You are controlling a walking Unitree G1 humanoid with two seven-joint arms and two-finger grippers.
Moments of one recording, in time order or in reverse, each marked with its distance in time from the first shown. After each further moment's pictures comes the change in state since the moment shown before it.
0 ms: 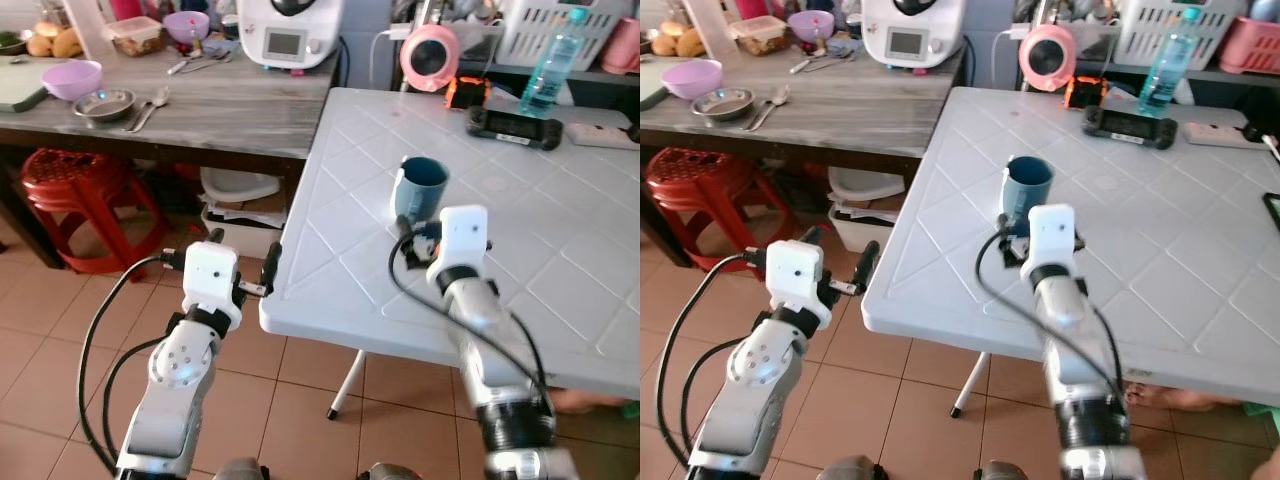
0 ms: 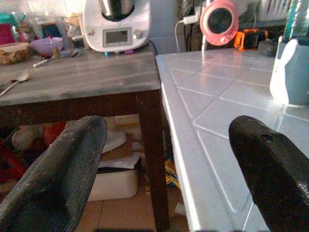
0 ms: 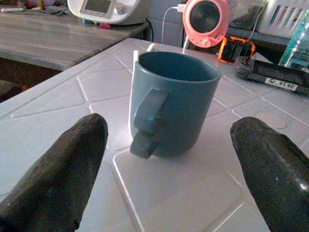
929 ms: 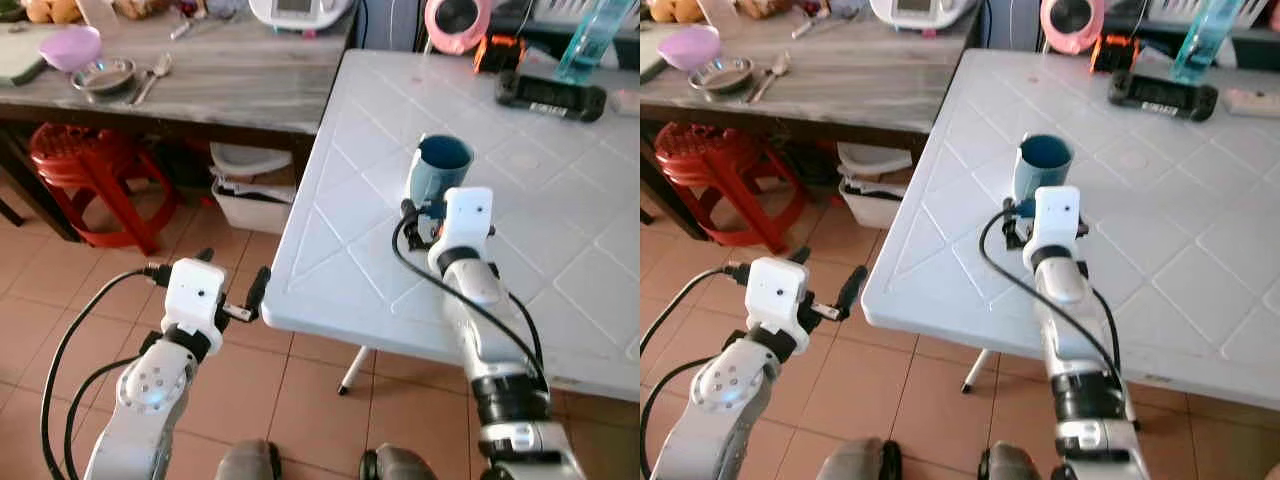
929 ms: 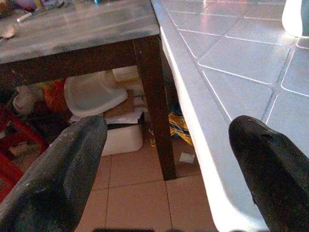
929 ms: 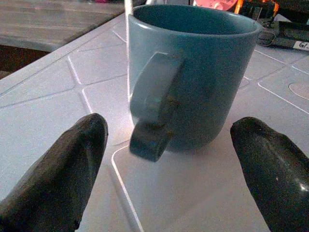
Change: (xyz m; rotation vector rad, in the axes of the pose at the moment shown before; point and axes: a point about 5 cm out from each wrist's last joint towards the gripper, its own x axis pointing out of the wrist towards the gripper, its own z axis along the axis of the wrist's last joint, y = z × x) left arm -0.028 0.008 0.004 0.051 0.108 -0.066; right arm 0.017 -0.002 0.012 0.042 -0.003 -0.042
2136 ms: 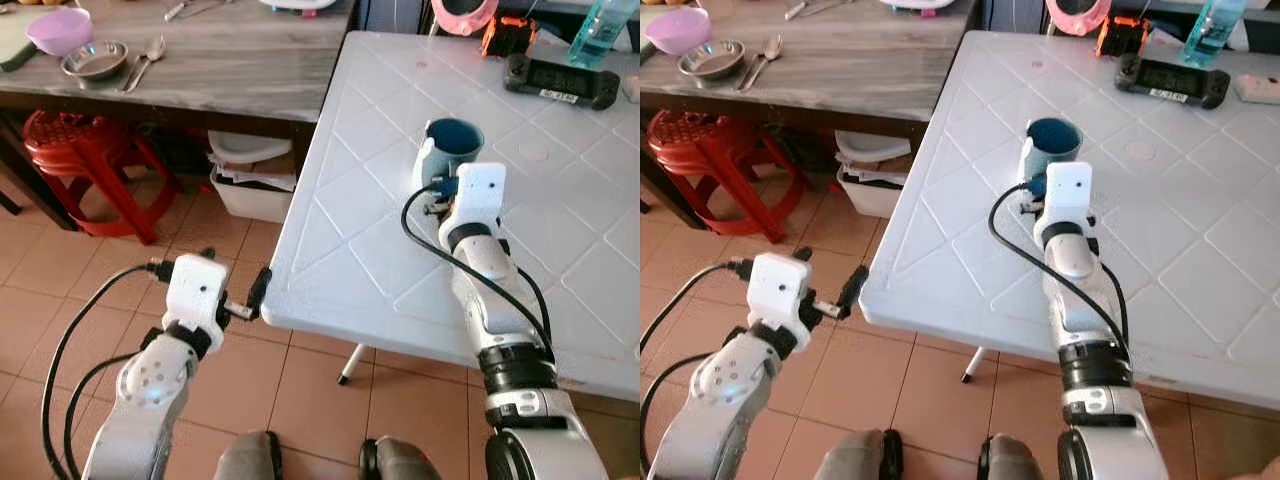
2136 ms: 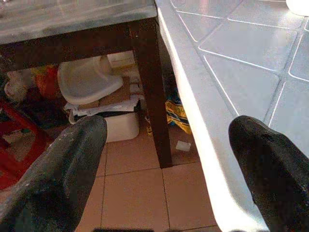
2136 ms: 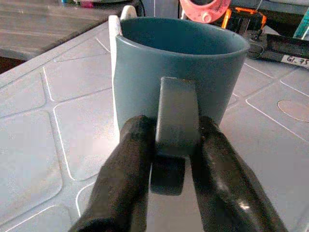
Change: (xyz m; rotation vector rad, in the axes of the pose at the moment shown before) left arm 0.005 0.000 0.002 -0.003 0.023 0.003; right arm 0.019 -0.012 0.015 -0.030 -0.058 -0.033
